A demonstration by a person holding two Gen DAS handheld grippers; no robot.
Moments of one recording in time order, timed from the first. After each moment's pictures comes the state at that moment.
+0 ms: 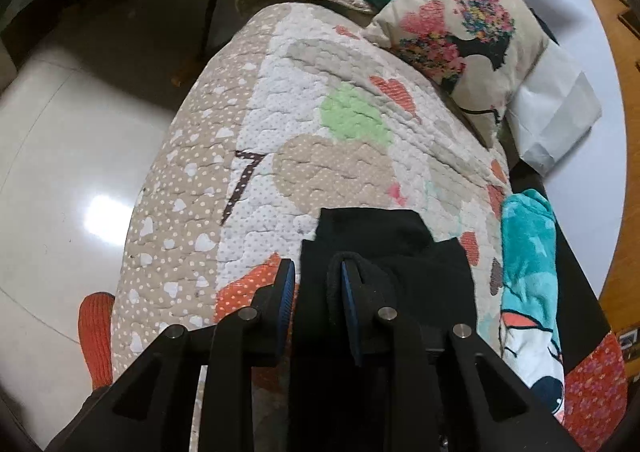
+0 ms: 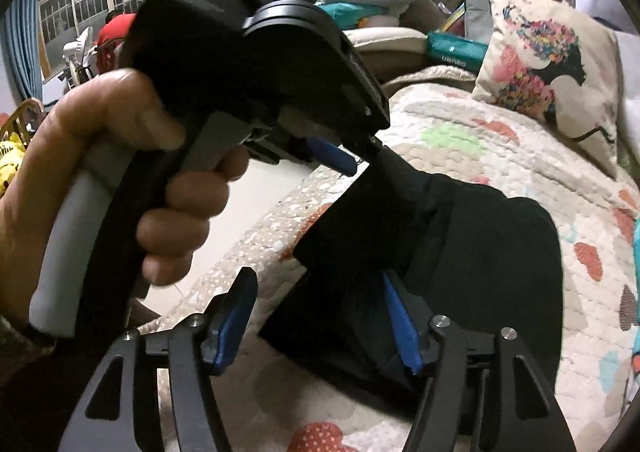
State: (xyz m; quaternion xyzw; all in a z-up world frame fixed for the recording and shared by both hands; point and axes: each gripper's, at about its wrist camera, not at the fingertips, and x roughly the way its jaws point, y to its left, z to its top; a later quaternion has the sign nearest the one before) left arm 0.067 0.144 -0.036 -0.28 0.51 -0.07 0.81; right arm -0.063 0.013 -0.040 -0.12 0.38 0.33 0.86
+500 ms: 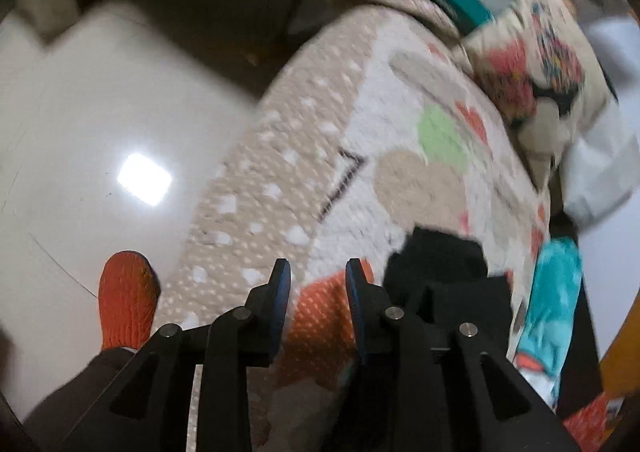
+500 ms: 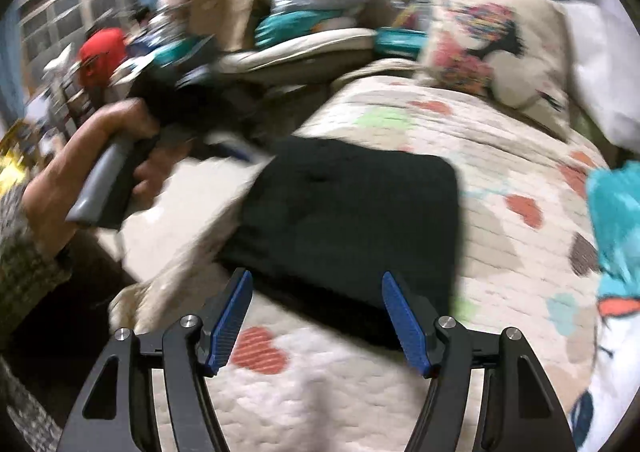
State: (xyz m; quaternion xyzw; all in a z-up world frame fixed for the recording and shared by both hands) left arm 0.053 0.191 -0.055 -0.33 0.52 0.05 0.78; right arm -0.083 -0.078 -0.016 -0.08 0.39 0.27 0.87
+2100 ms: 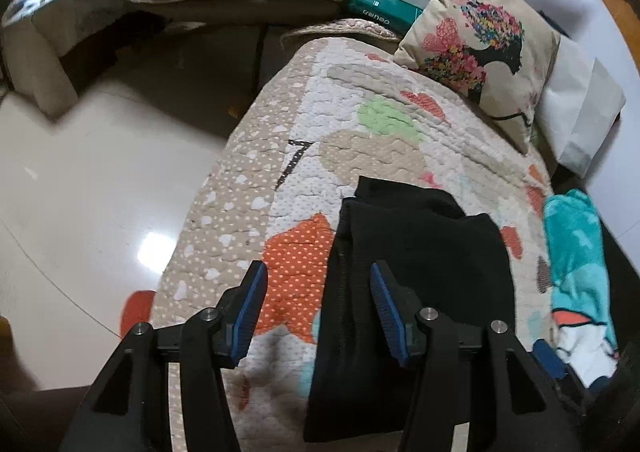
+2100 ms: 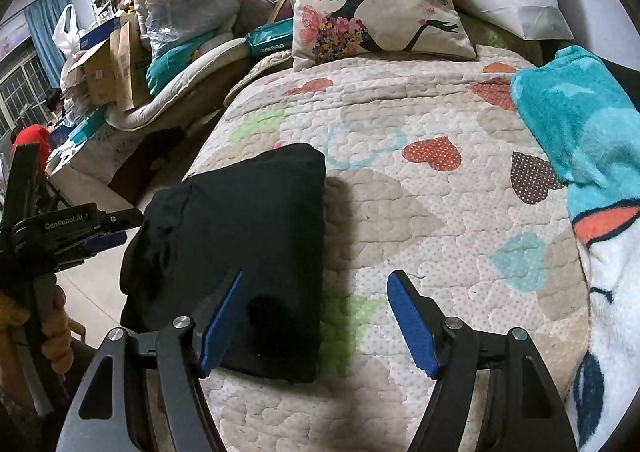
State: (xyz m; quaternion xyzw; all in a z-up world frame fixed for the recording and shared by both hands) left arm 0.001 0.118 -0.033 -0.20 0.46 0.05 0.86; right arm -0.030 -0.151 -0.040 0.05 0.43 0.16 0.89
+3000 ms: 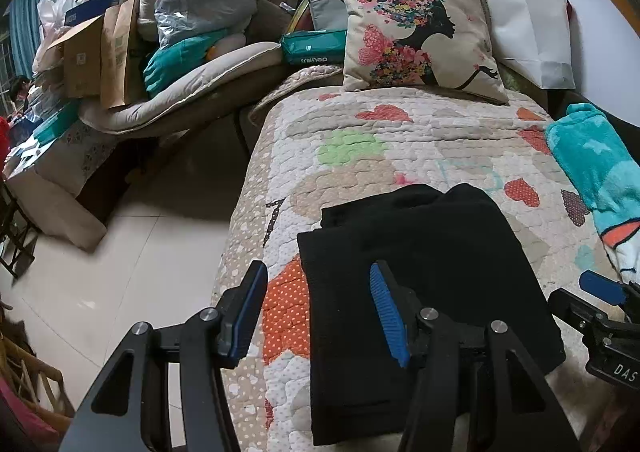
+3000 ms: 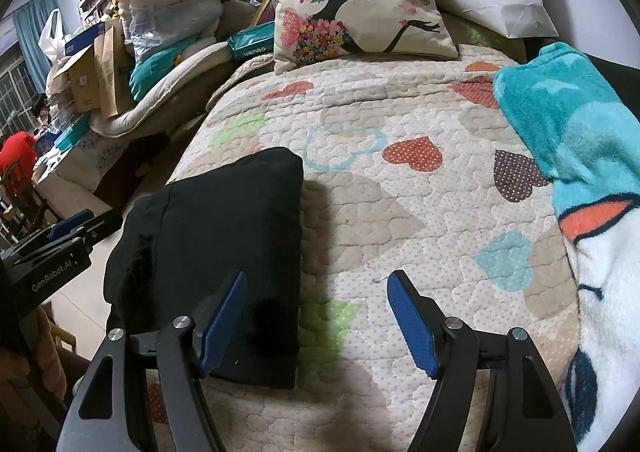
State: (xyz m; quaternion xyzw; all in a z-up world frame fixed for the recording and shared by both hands) left arm -0.015 0.050 -0.004 0.01 0.39 0.06 0.92; right arm -0.027 -0.157 -0.040 0.05 0.42 0.13 0.90
